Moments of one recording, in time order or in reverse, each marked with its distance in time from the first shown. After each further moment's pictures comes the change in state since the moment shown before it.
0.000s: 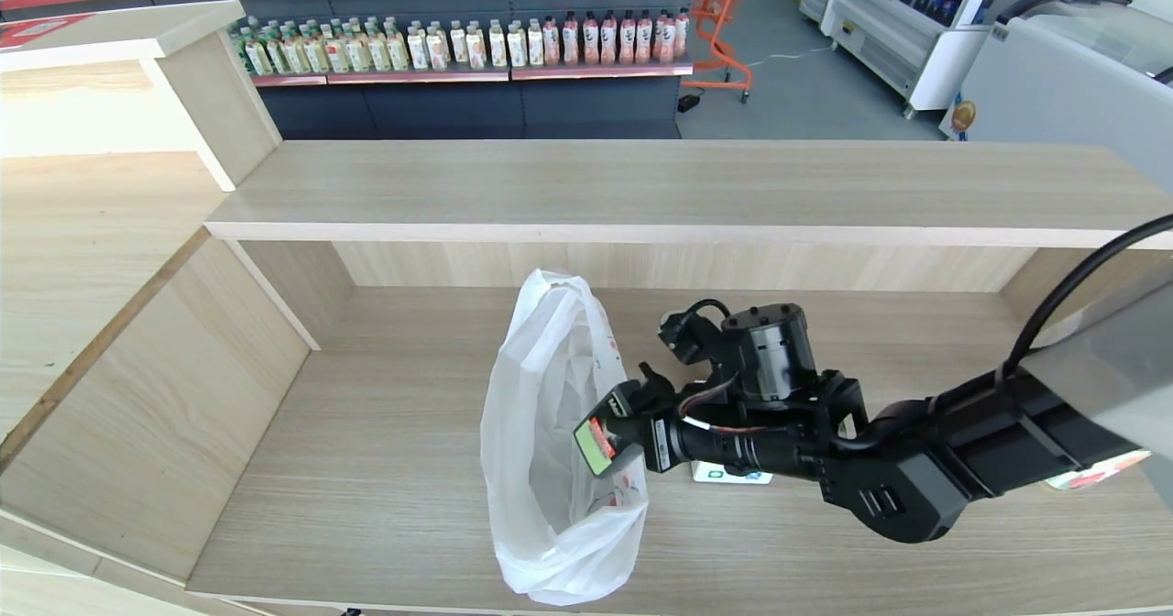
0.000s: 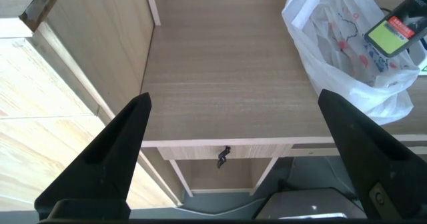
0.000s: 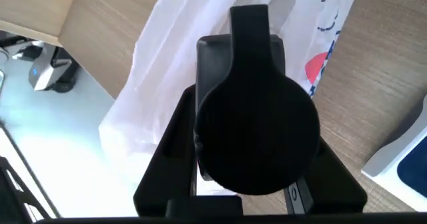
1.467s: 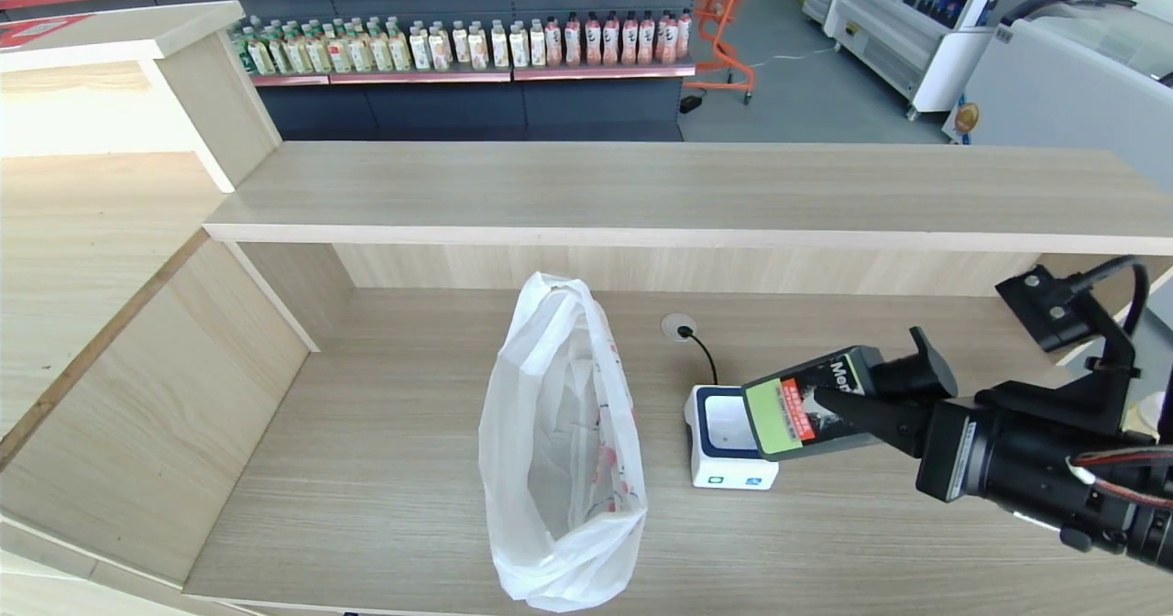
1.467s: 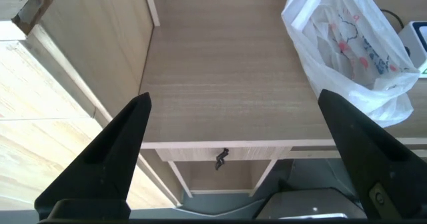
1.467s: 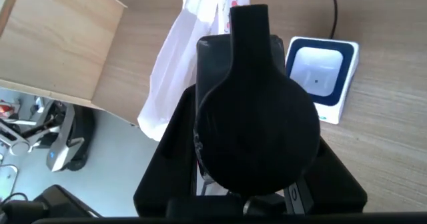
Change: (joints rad) left arm 0.000 0.000 0.000 0.000 0.000 0.000; right arm -0.097 -0.732 0.450 0.059 -0.139 0.179
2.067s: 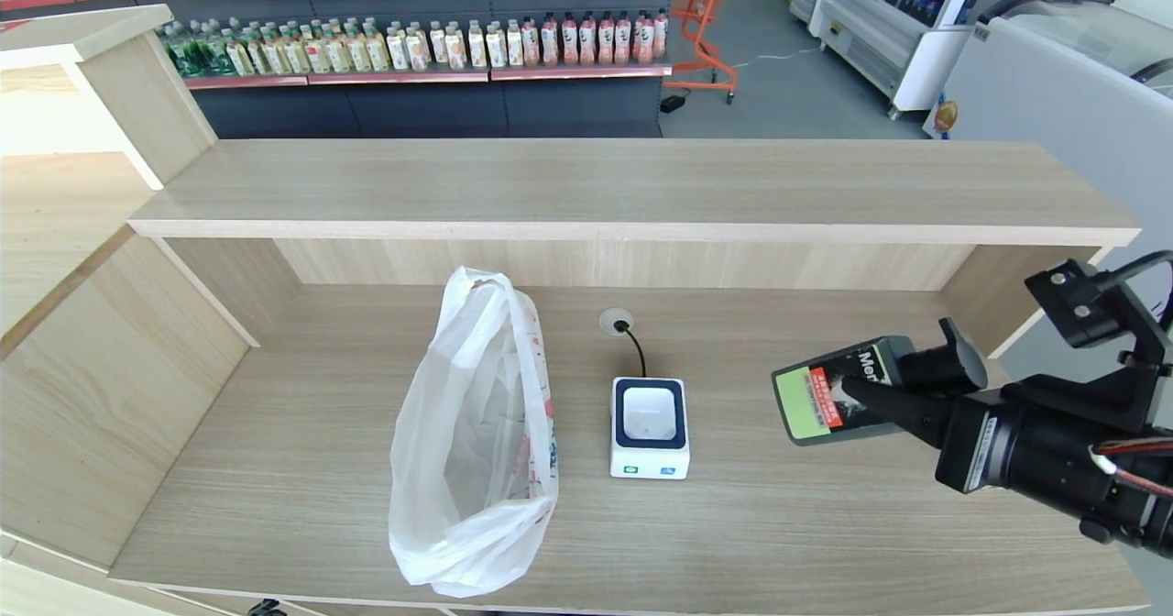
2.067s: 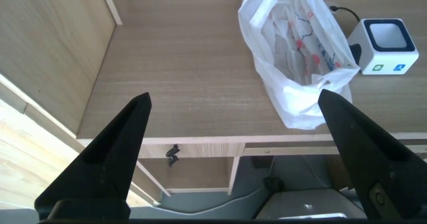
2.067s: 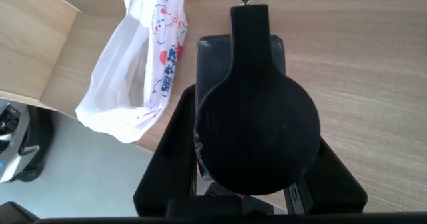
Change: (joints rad) left arm 0.000 0.000 0.000 0.000 0.000 -0.001; right arm -0.048 -0.031 0.013 0.000 -0.053 -0.099
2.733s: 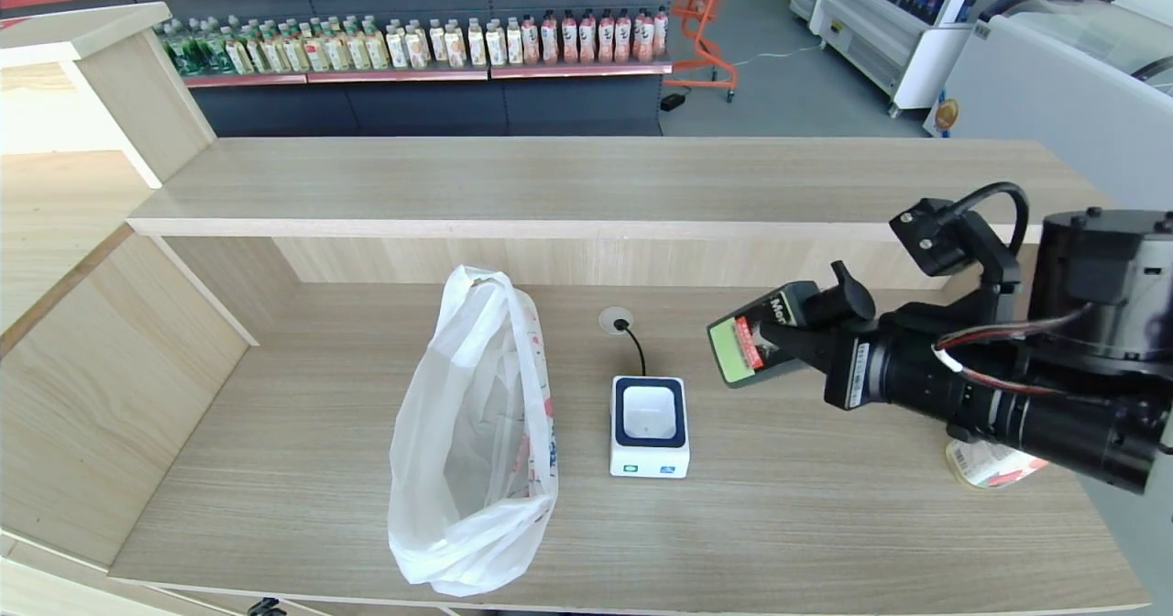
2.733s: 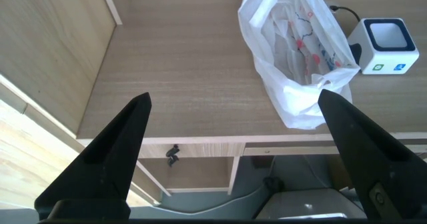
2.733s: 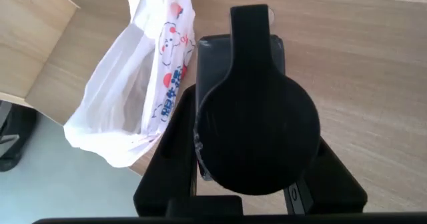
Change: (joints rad) left arm 0.000 0.000 0.000 0.000 0.000 0.001; right arm 0.033 0.202 -0.210 0.000 0.006 -0.116
